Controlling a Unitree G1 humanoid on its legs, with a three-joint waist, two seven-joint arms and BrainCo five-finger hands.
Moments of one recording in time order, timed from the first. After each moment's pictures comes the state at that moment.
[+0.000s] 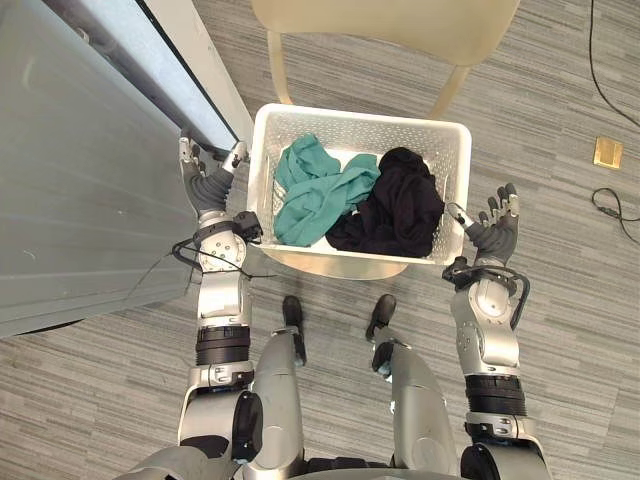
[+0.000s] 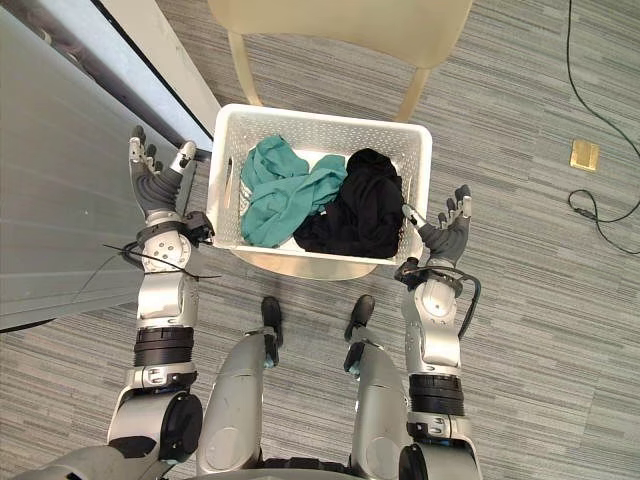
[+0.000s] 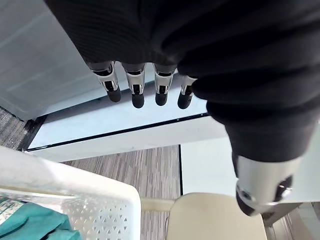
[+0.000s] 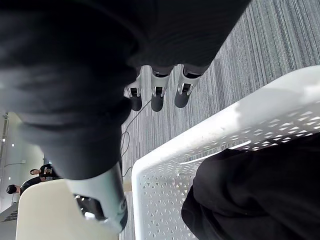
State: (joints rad) left arm -0.57 0.02 0.24 0.15 0.10 0.05 0.31; right arm -0.33 0.00 -0.21 0.07 0.16 -0.03 -0.36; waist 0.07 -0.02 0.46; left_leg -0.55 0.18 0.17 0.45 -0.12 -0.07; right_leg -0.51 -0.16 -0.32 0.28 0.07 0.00
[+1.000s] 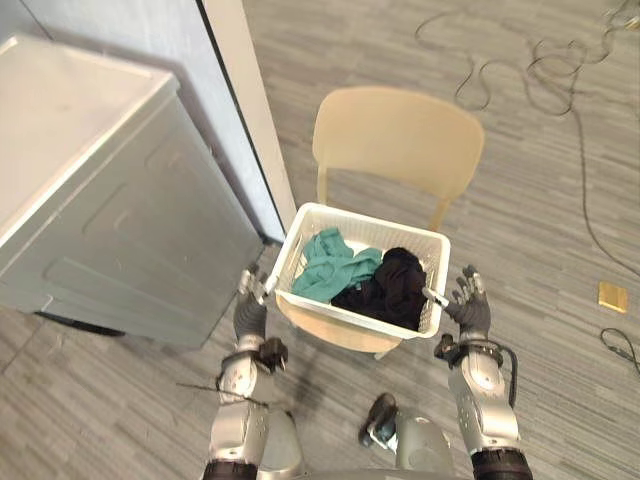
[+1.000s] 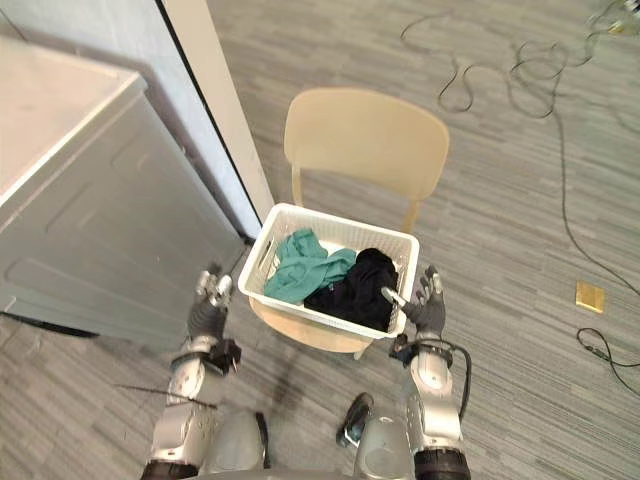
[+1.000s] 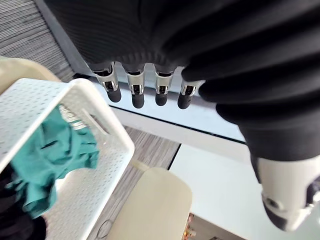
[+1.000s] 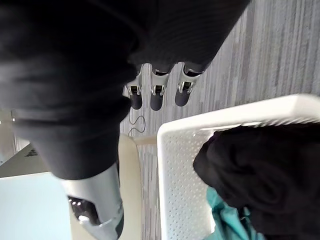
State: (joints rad) left arm 0.17 -0.05 -0.06 0.08 -0.39 -0.13 0.09; right arm 0.10 0.00 -0.10 0.16 0.15 -0.09 -0.22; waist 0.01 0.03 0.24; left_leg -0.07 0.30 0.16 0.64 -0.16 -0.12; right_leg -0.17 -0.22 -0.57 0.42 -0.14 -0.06
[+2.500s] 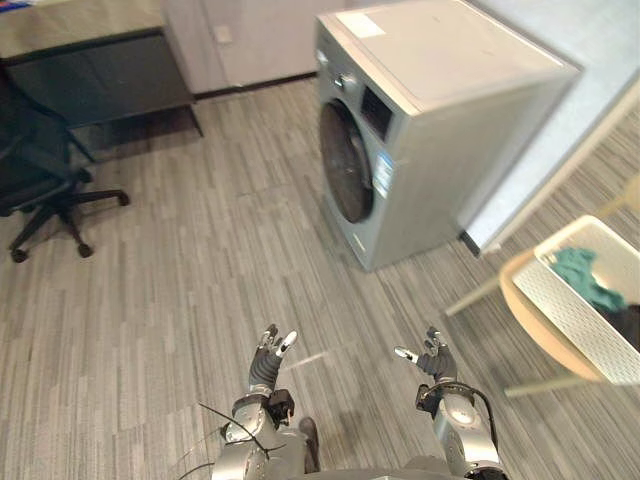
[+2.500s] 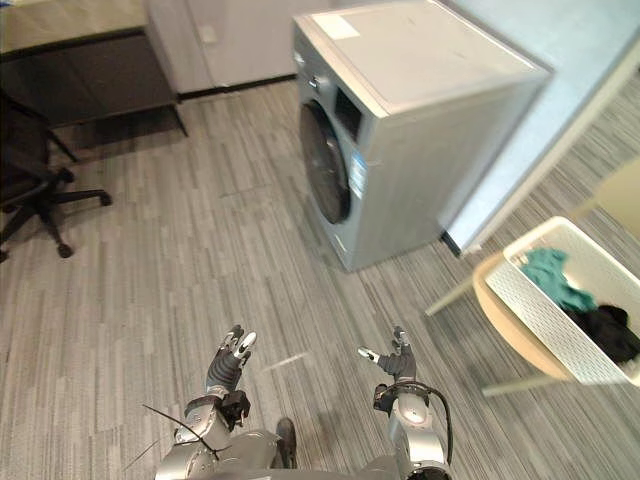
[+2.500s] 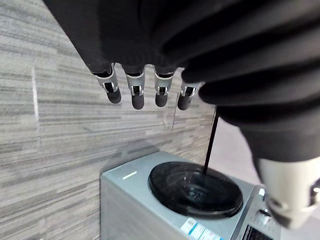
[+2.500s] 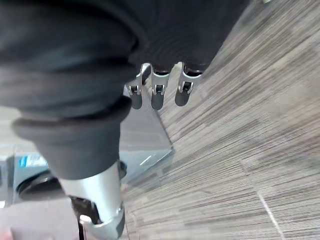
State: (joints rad) left arm 0.22 0.02 -0.12 0.29 -0.34 -0.08 0.11; right arm 0.06 -0.01 -0.01 0.47 0.07 -0.06 -0.18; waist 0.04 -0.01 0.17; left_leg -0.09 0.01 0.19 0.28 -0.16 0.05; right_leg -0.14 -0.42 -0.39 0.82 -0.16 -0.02
